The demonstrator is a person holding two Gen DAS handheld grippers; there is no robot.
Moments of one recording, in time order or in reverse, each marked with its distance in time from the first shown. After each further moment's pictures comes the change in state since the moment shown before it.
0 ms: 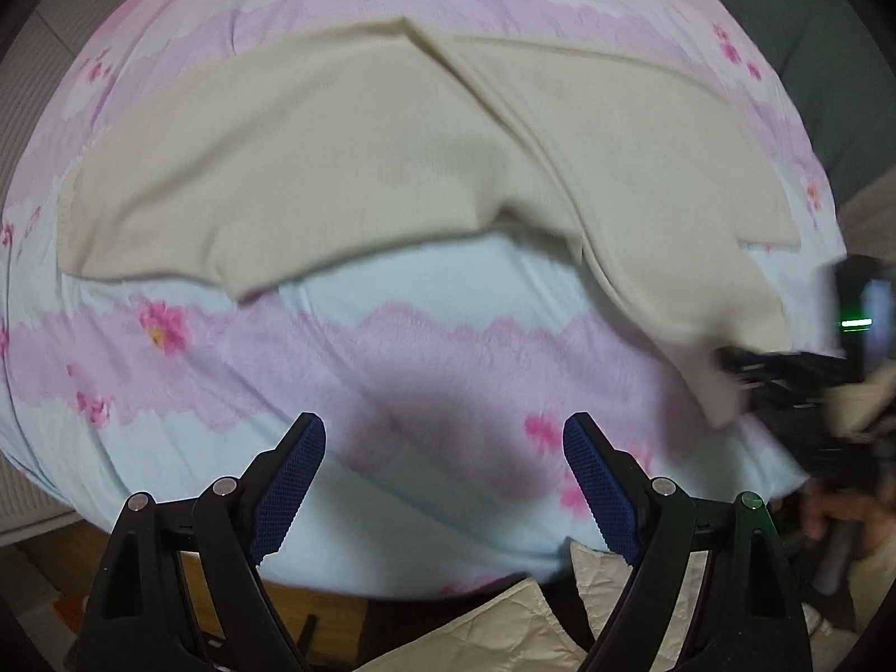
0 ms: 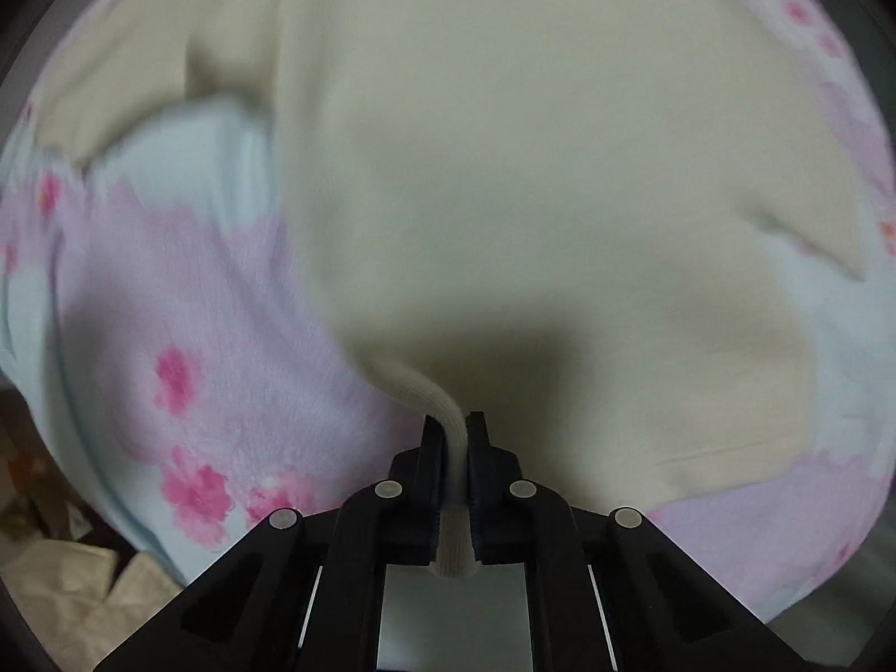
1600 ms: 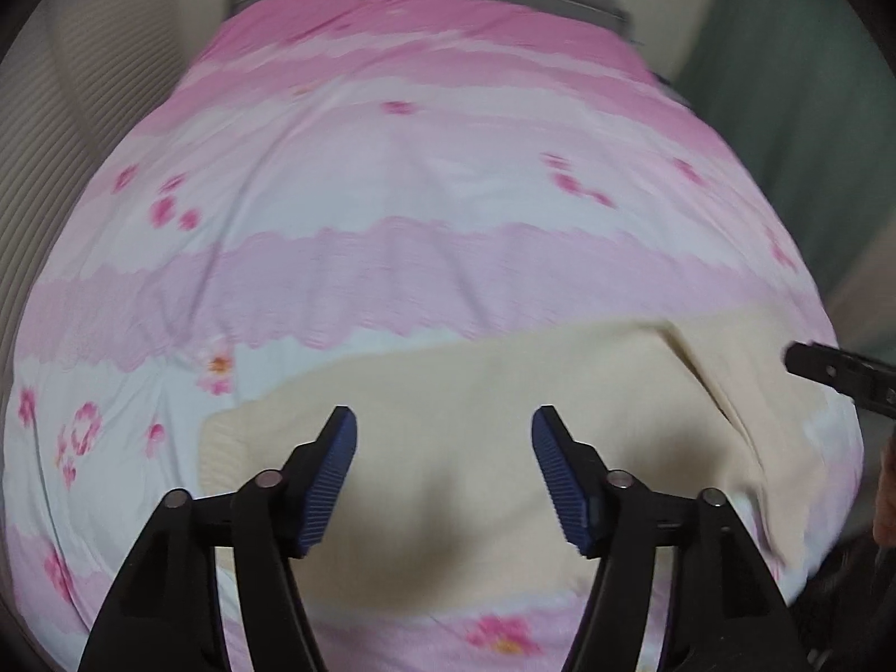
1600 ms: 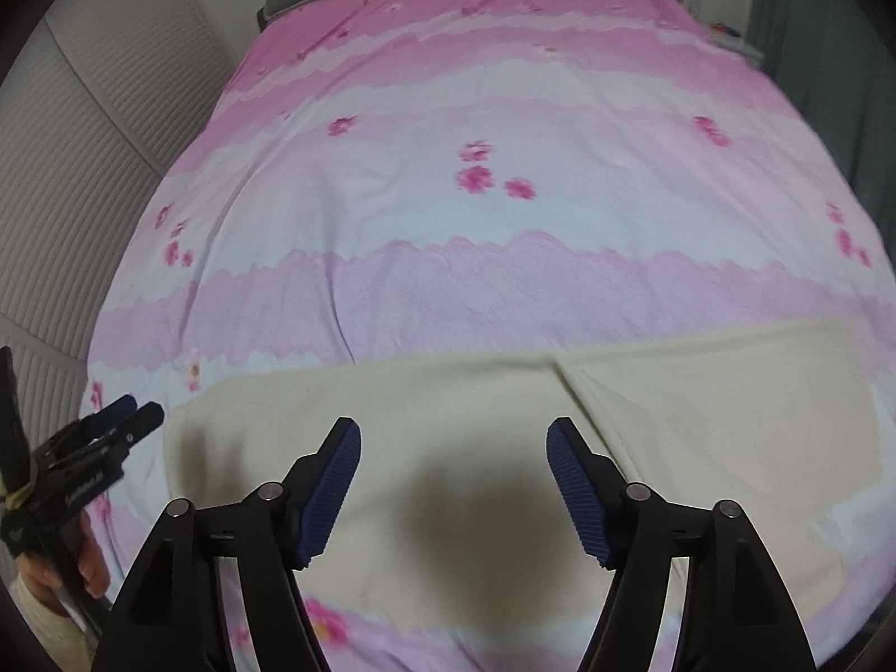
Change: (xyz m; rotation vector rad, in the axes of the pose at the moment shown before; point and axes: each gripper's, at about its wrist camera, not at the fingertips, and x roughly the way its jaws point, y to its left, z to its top) left arm -0.061 0.299 0.163 0.113 -0.359 -0.104; right arm -0.168 0.215 0.249 0.252 -0.386 0.108
